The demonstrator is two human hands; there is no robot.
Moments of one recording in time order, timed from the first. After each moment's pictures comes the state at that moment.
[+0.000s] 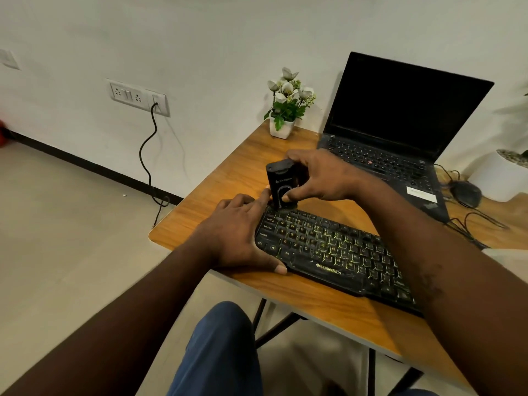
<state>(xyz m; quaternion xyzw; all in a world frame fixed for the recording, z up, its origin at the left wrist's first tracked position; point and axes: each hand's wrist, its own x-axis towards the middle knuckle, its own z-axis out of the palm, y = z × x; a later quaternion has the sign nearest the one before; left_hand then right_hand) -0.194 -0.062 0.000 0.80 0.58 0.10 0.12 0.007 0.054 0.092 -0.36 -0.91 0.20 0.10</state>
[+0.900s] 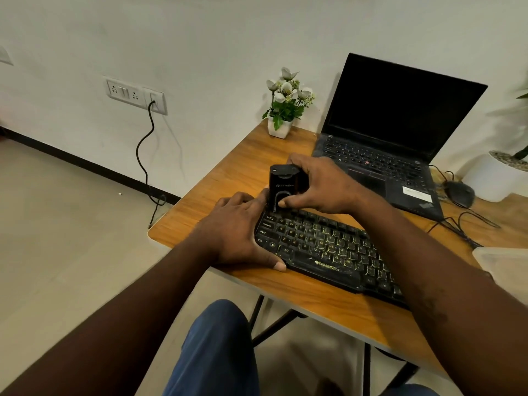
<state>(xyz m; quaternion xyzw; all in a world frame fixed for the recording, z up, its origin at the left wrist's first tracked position) -0.194 -0.060 -0.002 0.79 0.59 0.11 0.11 0.012 0.024 0.087 -0.35 -0.90 0.21 0.15</state>
